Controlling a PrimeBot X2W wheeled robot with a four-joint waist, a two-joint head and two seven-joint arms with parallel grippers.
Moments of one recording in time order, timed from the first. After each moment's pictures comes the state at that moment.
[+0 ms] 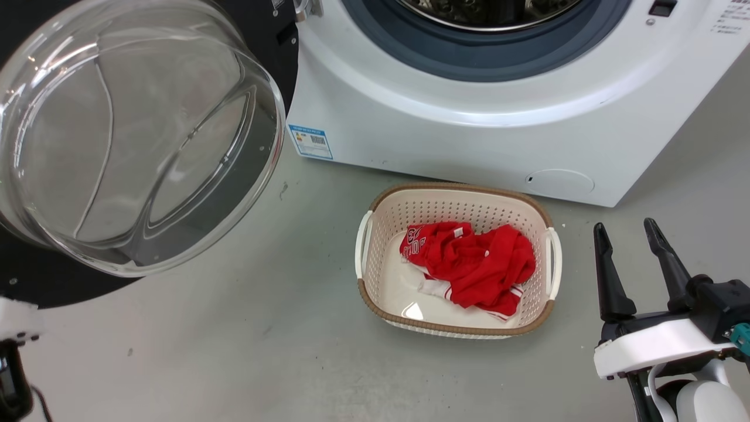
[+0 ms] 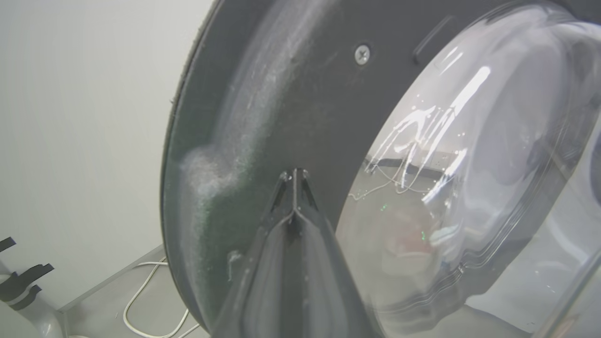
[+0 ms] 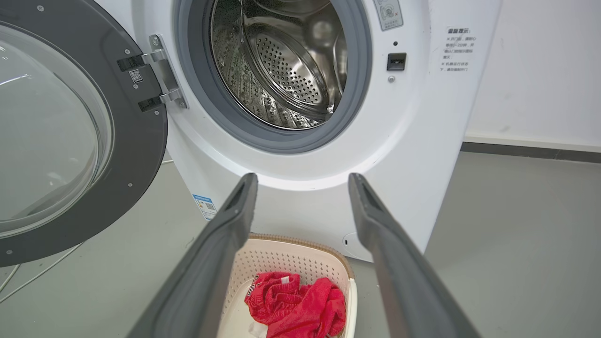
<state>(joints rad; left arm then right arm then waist) -0.21 0.44 0.24 0.26 -0.44 0.13 -0.25 -0.07 -0.05 -0.04 -0.01 0.10 0.13 -0.13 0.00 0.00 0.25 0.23</state>
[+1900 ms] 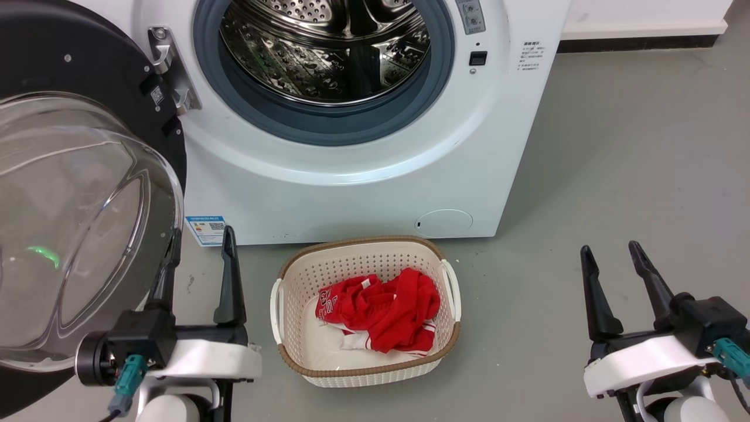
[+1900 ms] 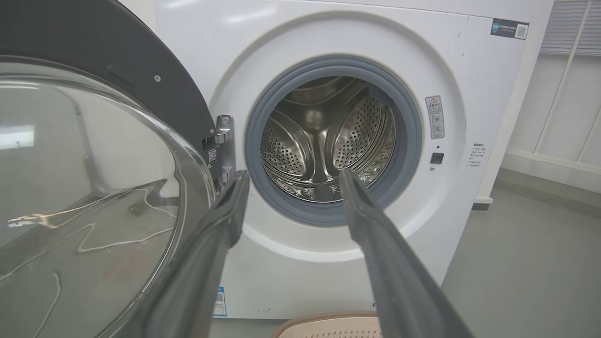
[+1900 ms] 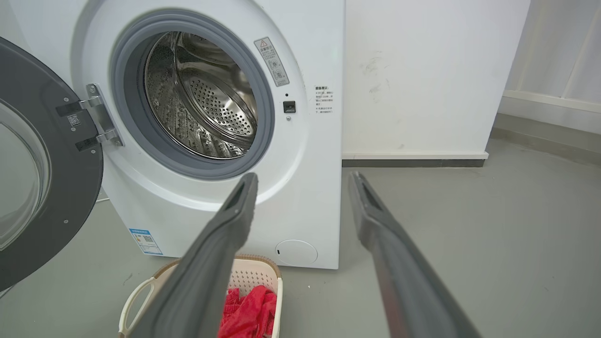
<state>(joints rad) -0.08 0.08 -0.03 0.00 -0.16 0.01 -0.26 -0.04 -0.05 -0.02 0.04 0.11 0.13 -0.15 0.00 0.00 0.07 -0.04</state>
